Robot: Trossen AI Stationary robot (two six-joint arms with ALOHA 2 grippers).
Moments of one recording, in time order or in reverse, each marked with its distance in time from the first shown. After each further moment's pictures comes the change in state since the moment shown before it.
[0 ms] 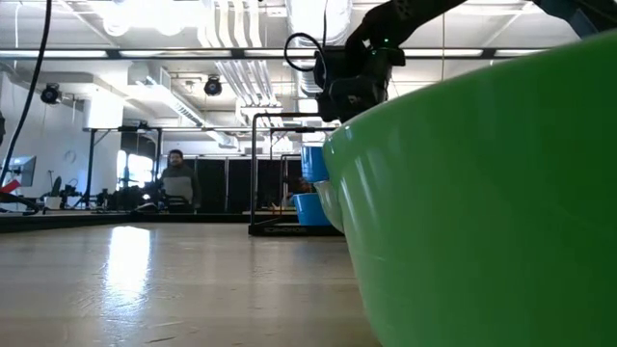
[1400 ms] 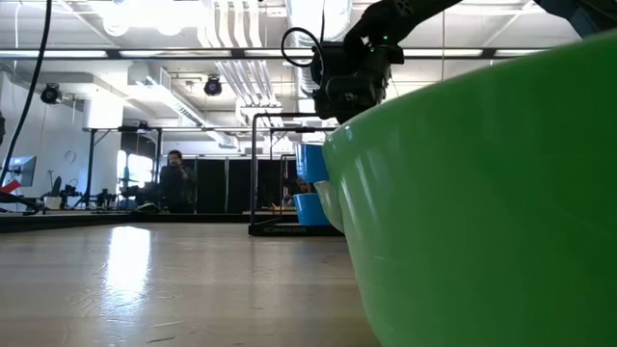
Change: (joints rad) left arm 0.000 0.000 0.000 0.000 0.000 0.022; right arm 0.023 -0.001 0.000 0.021 0.007 0.018
